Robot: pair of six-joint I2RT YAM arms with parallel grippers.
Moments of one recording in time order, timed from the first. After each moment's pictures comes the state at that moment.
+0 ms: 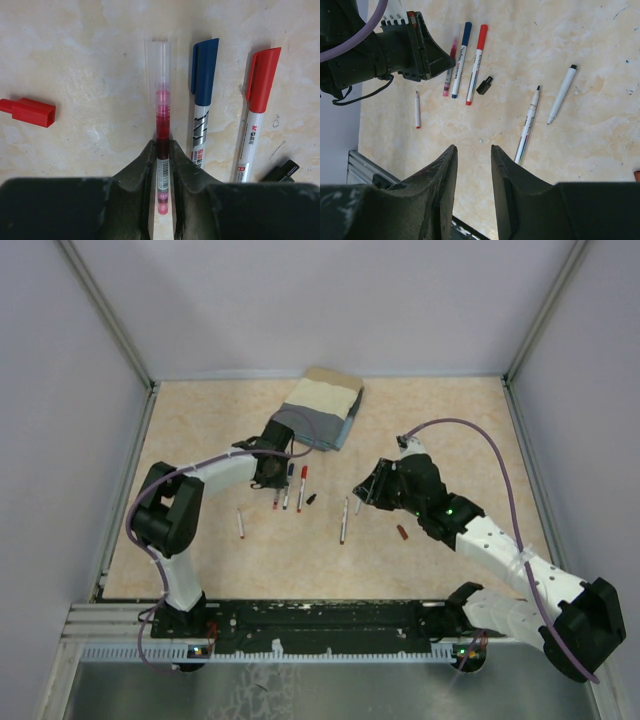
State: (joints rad) left arm -0.51 1.86 1.19 -0.42 -0.21 -0.37; right arm 0.64 1.01 0.73 -0.23 -0.01 0.76
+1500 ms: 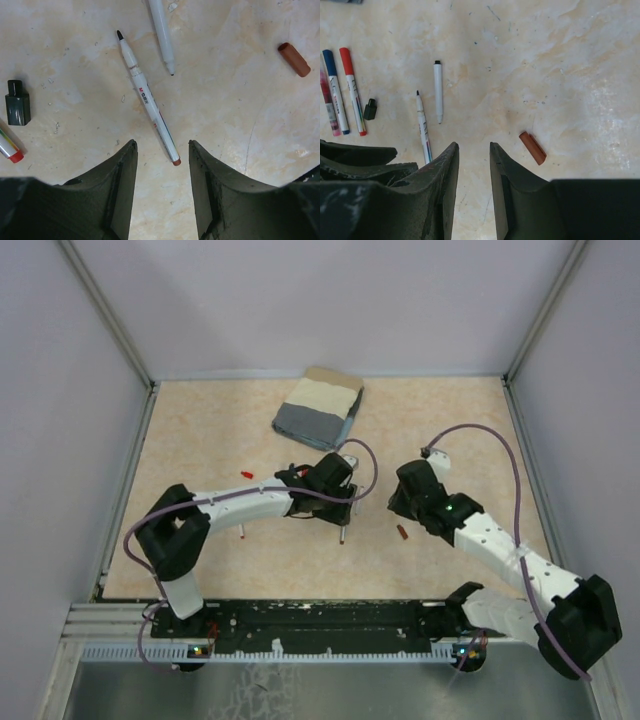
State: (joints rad) left arm -0.93 1.76 1.19 -0.37 -0.03 -0.47; right arm 0.60 1.06 0.74 -0.51 0.32 0.83
